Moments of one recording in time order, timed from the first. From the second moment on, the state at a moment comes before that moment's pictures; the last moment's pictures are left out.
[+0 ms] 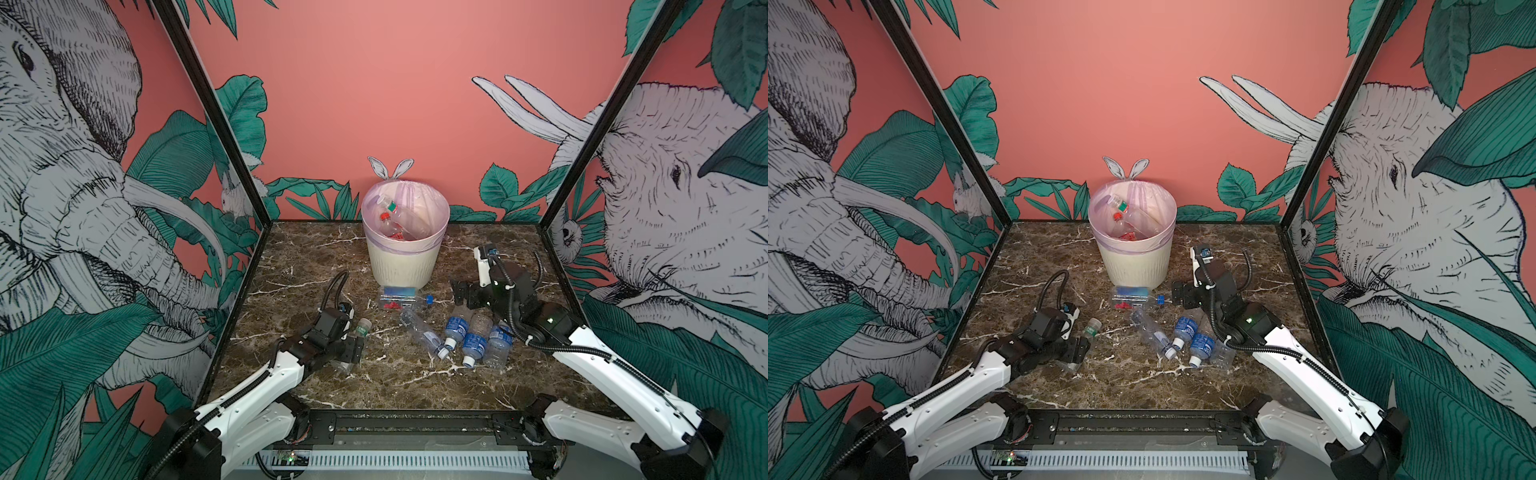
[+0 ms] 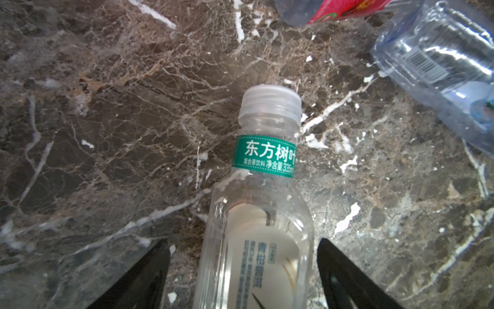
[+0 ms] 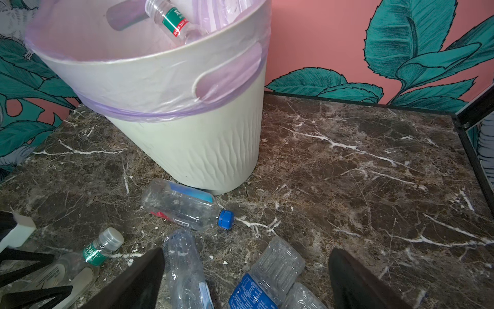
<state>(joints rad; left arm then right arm) -0.59 0.96 0.46 -0.50 -0.01 -0.29 0.68 1.03 1.00 -0.50 0.29 0.28</state>
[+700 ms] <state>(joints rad) -0.62 1.03 0.49 -0.51 -0.05 -0.30 0.67 1.03 0.97 -0.47 0.28 0.30</state>
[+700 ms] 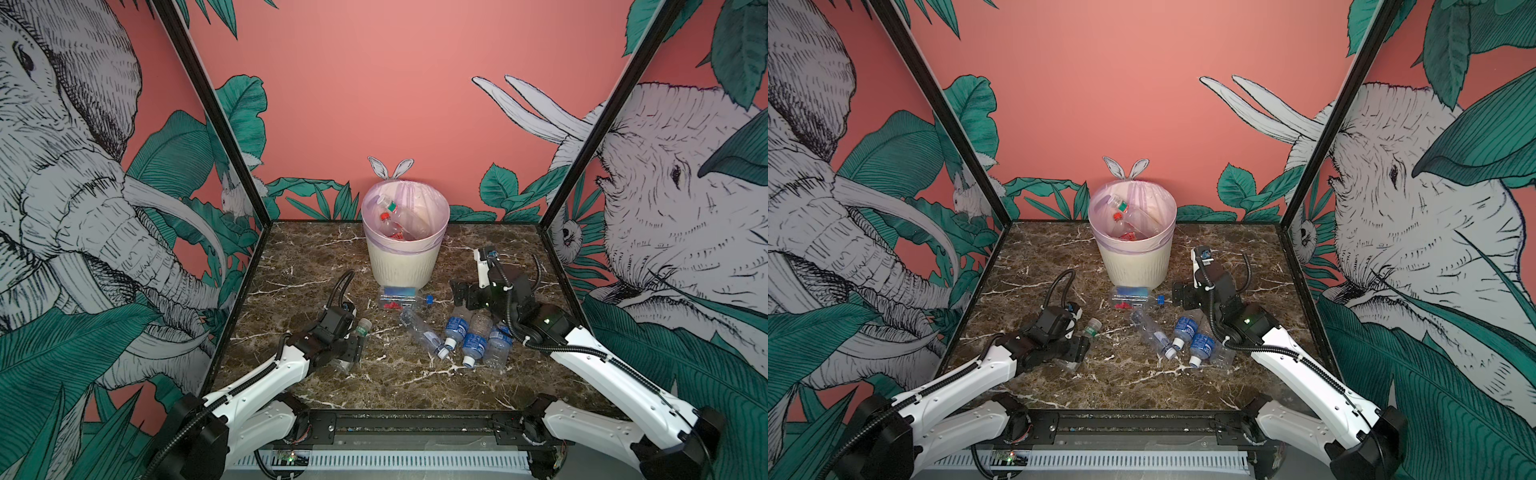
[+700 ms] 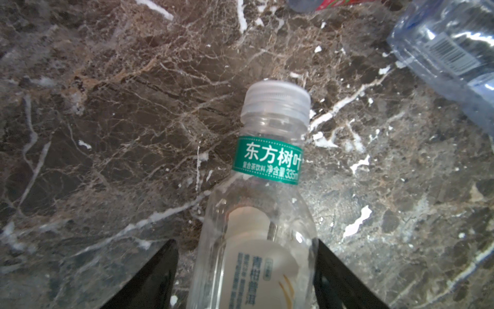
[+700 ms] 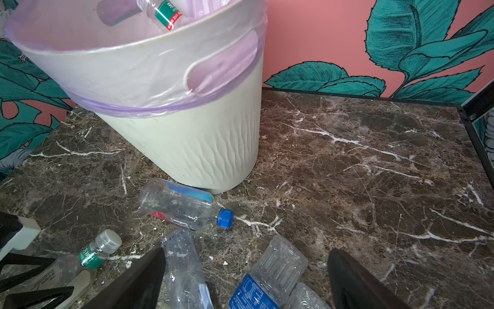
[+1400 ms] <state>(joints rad) -0.63 1.06 0.51 -0.52 -0.08 -0.31 0.66 1.04 0.95 -0.45 0.25 0.30</state>
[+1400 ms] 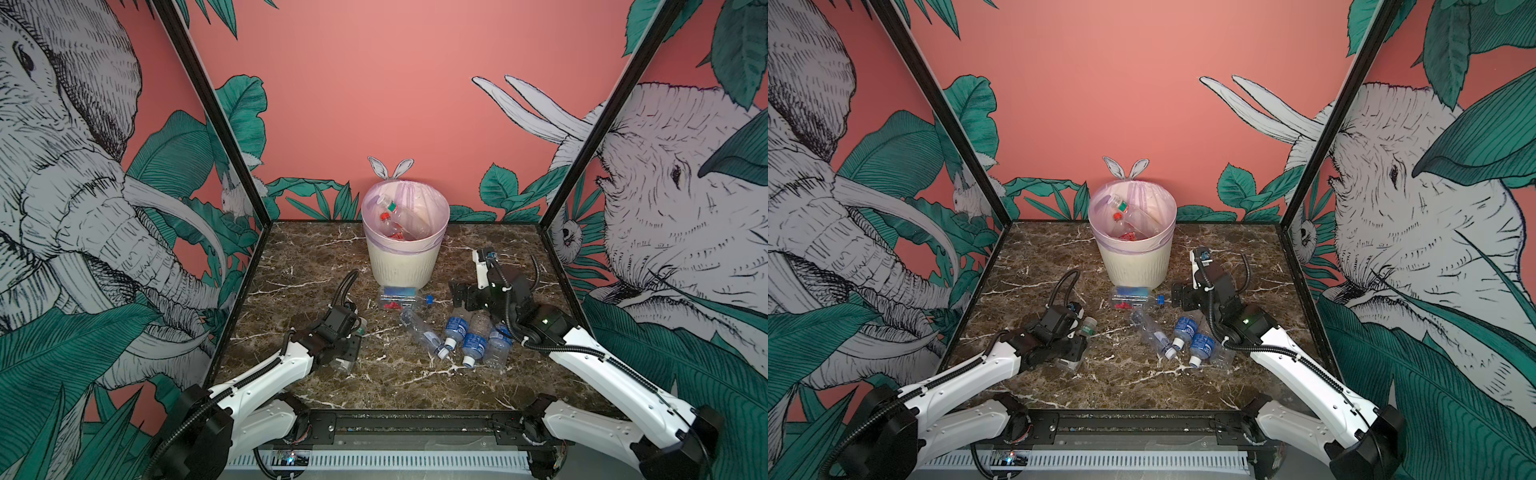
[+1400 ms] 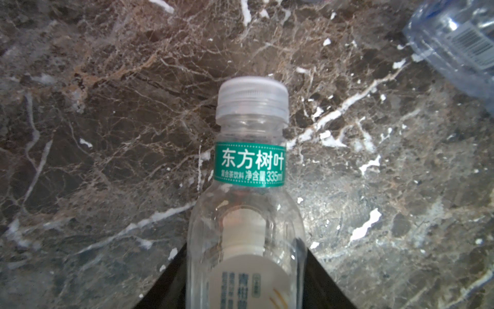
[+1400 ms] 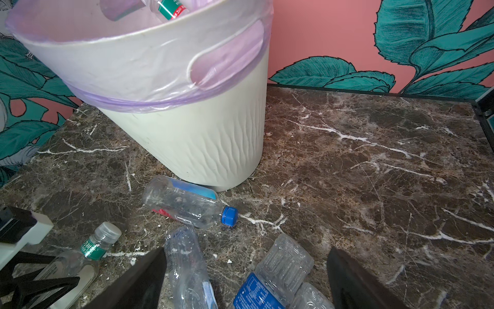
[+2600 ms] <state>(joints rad) -0.65 0.51 0.54 -0.56 -0.09 -0.26 0.66 1.02 0.86 -0.43 0.23 0.31</state>
